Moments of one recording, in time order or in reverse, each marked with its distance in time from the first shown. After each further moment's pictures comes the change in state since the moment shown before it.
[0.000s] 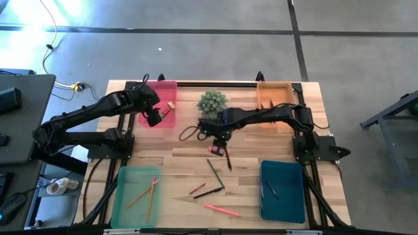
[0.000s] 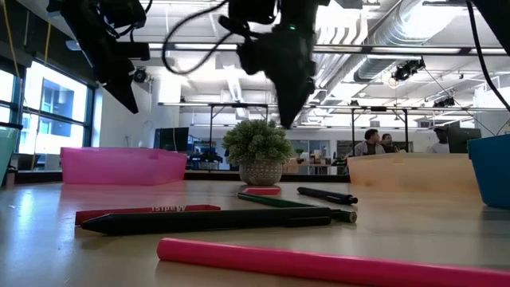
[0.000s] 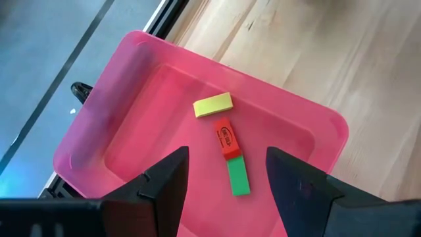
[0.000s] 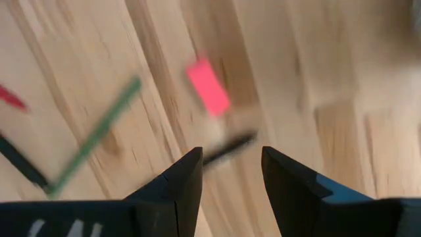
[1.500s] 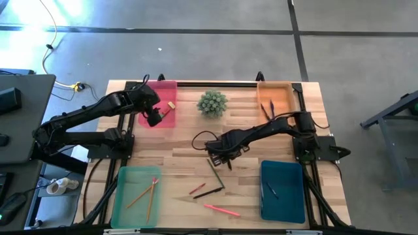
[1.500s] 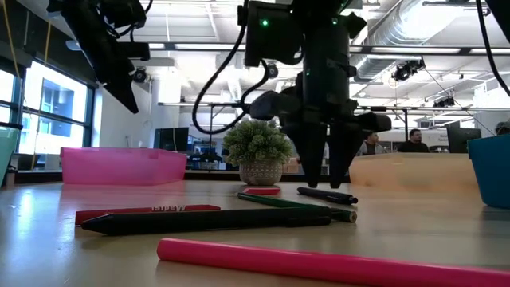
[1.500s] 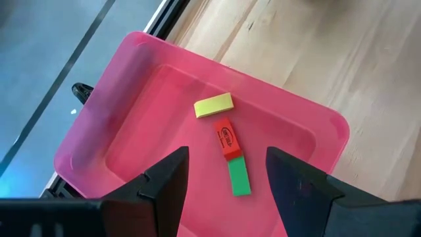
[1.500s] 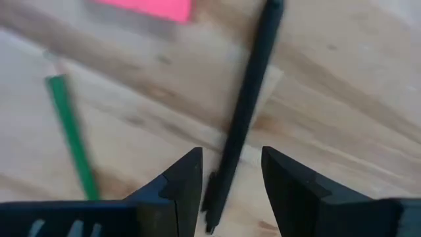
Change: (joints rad) left arm 0.000 0.000 0.000 0.002 -0.002 0.004; right arm 0.127 0.003 -0.325 0.247 -0.022 0.936
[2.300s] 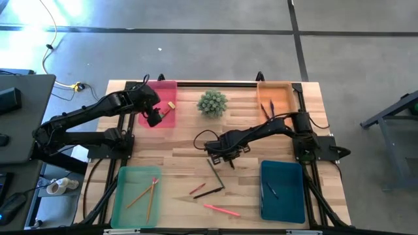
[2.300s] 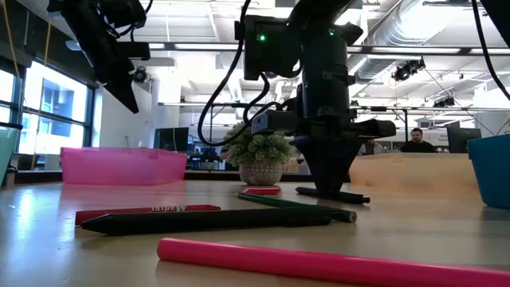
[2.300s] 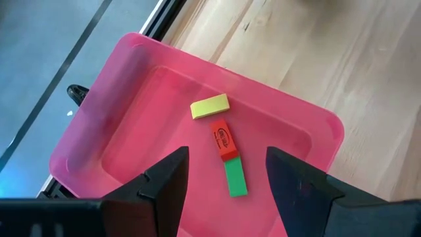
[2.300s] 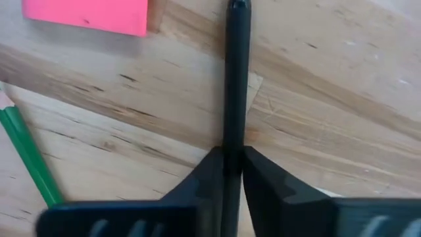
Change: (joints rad) left arm -0.001 0.000 0.000 0.001 0.013 0.000; right arm 0.000 0.045 0.003 -0.031 0.003 0.080
